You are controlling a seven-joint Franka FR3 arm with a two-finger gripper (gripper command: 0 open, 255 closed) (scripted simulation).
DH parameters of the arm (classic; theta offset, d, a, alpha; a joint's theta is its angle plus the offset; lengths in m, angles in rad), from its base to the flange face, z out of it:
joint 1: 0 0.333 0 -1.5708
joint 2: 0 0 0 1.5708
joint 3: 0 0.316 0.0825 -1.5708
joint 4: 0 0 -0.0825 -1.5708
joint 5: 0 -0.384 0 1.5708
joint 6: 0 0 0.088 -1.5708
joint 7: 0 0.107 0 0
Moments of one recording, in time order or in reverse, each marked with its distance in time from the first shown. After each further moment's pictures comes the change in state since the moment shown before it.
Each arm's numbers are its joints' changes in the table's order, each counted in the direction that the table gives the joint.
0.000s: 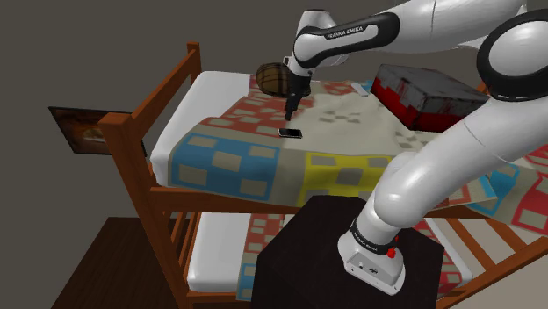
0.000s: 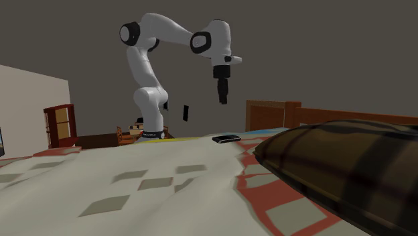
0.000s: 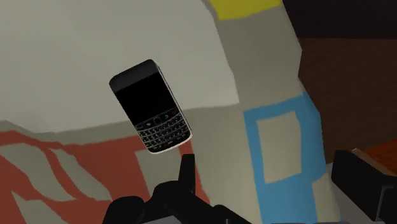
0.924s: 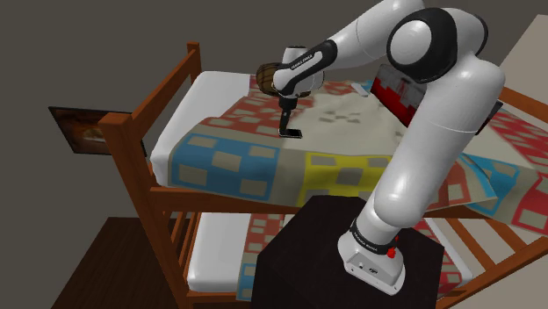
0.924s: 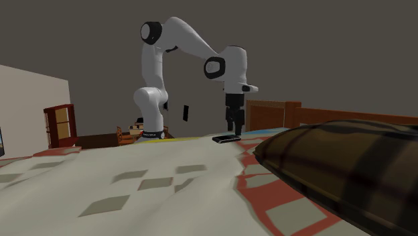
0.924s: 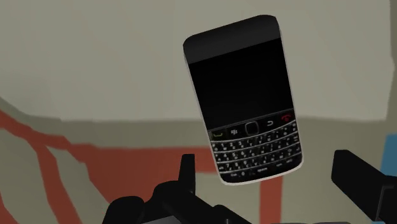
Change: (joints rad) arm -0.001 0.404 -0.091 -0.104 -0.064 -0.248 -0.294
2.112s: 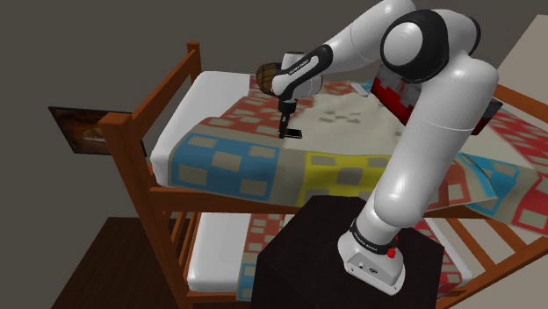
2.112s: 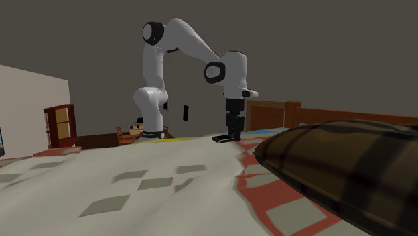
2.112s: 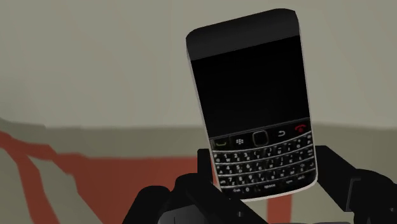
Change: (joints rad) arm -0.002 0.034 0.001 0.014 -0.017 -0.046 -0.012
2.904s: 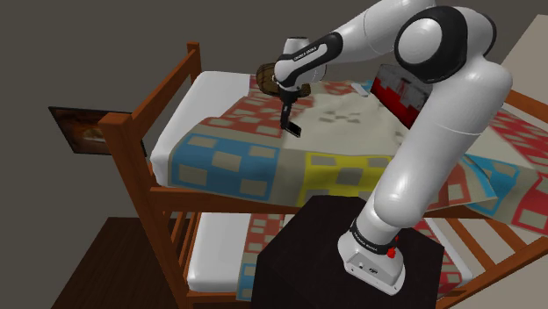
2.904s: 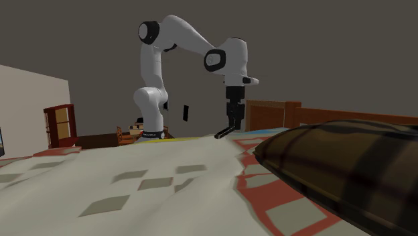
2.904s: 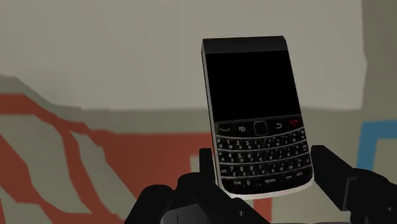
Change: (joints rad) arm 0.004 -0.074 -0.001 -0.051 0.036 0.119 0.025
